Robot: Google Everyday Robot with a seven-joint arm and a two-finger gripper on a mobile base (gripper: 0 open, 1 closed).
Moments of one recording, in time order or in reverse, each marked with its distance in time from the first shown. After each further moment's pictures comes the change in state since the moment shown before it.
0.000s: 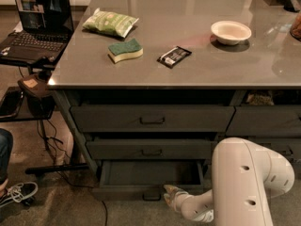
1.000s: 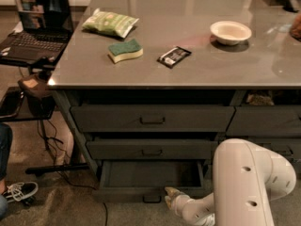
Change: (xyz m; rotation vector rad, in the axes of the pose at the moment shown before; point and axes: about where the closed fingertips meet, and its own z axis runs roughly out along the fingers) arm 0.003 0.013 -0.006 0.001 0.007 0.001
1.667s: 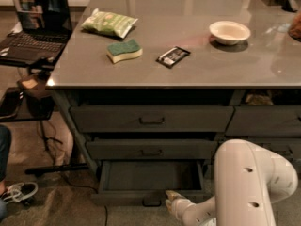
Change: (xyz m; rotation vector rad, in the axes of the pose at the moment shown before) arm 0.001 0.013 -0.010 0.004 0.010 0.022
